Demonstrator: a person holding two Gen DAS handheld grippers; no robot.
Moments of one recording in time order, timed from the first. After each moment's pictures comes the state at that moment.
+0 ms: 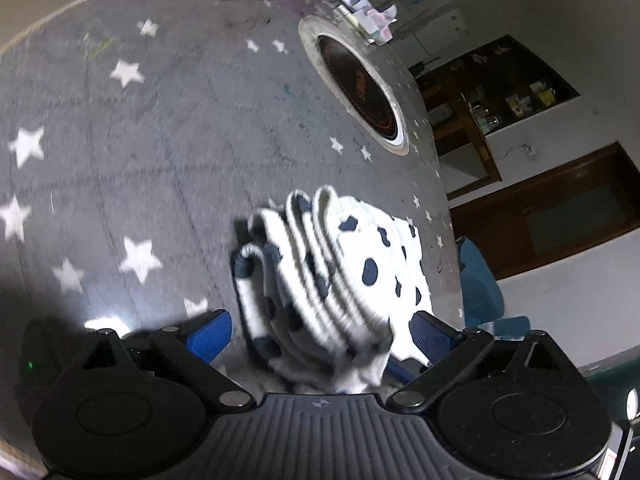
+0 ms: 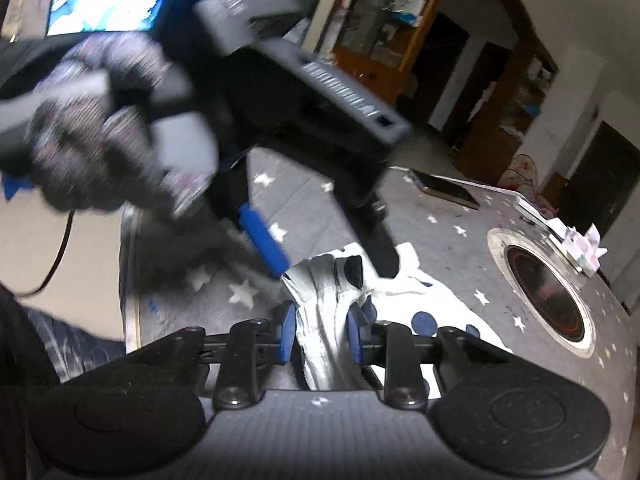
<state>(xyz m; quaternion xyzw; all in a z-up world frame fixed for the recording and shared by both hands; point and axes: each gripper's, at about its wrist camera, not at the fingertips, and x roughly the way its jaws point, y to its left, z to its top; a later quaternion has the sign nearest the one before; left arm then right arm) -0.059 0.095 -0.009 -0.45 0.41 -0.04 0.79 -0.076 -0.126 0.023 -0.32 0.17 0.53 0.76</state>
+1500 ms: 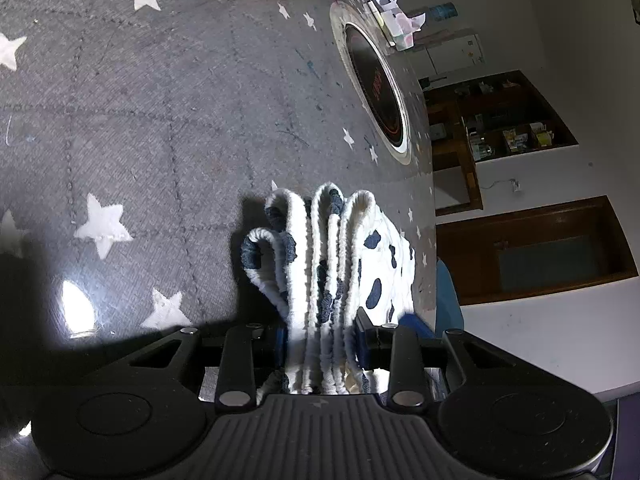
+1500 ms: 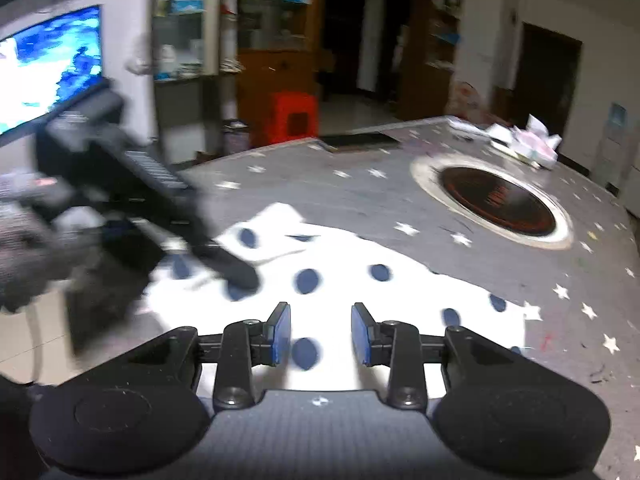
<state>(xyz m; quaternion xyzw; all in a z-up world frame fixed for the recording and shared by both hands) -0.041 0.096 -0.044 -0.53 0.39 -0.04 0.75 0.014 -0.168 0.026 -0.19 0.27 0.46 0.82</state>
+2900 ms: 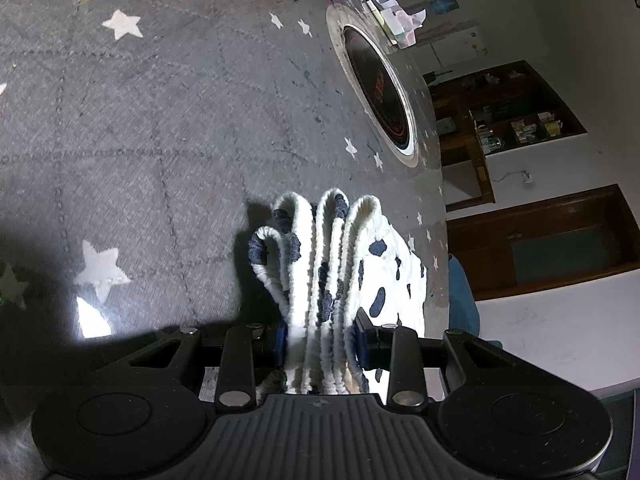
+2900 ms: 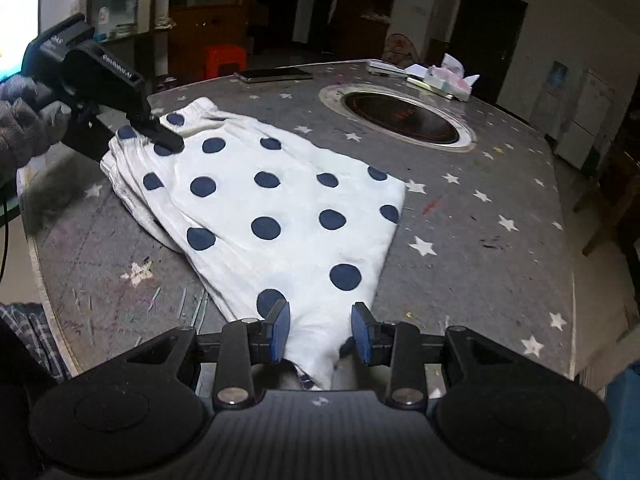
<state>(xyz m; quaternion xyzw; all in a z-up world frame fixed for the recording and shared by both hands) -0.027 0.100 -0.036 -0.50 0.41 -0.03 0.76 -0.014 -0.272 0.019 -0.22 0.32 0.36 0.85</state>
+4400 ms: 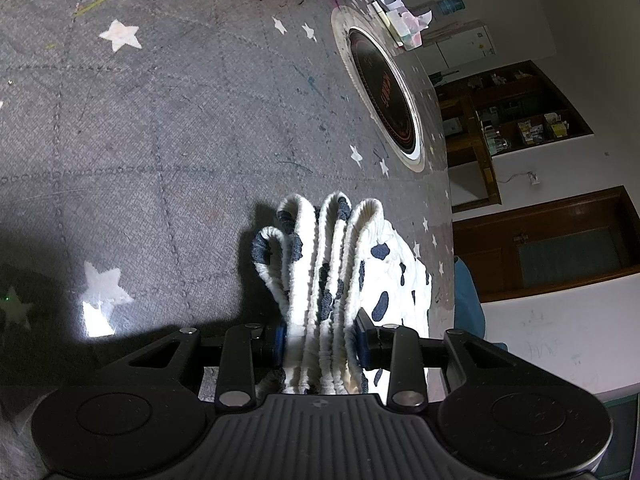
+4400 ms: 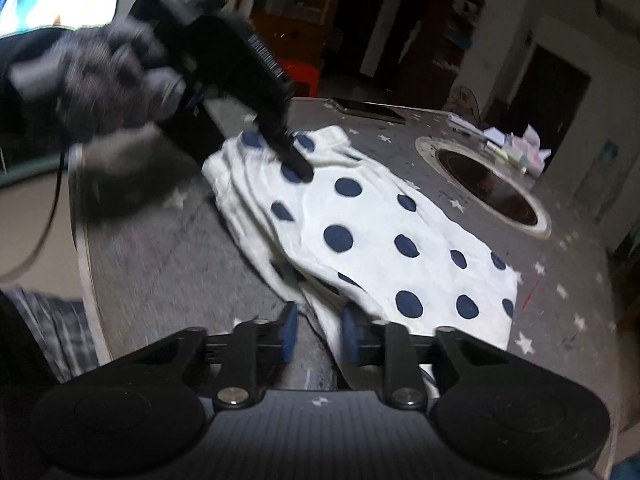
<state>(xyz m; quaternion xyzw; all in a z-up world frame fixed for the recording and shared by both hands) -0.019 0.107 -0.036 -0.50 0.41 -0.03 0.76 -0.062 -0.192 -0.002 -0.30 0.24 0.44 0.81</state>
